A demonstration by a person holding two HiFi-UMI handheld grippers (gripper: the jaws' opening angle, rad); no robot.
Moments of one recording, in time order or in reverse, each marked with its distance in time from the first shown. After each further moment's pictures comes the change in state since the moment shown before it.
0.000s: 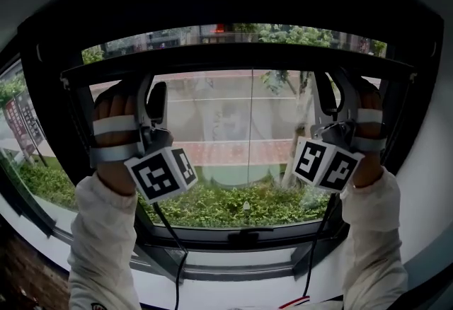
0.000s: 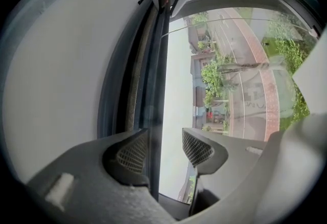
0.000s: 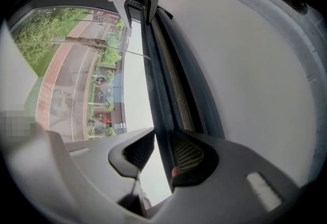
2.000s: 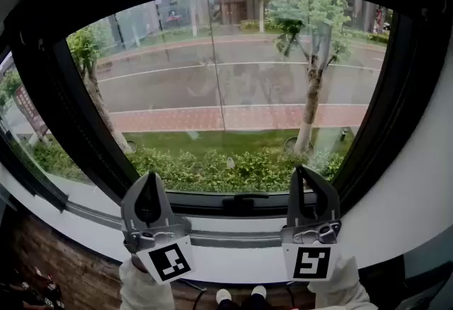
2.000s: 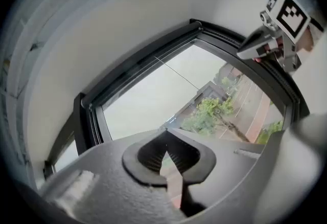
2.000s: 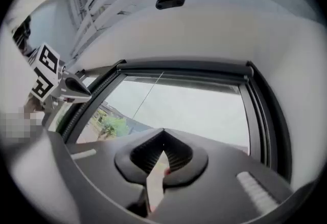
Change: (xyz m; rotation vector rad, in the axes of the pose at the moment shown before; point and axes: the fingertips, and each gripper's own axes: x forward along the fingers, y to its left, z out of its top) left arm -0.196 -0.117 0.019 -0.752 0.052 -0.195; right arm -0.209 0.099 -0.029 1.196 -0.009 0.390
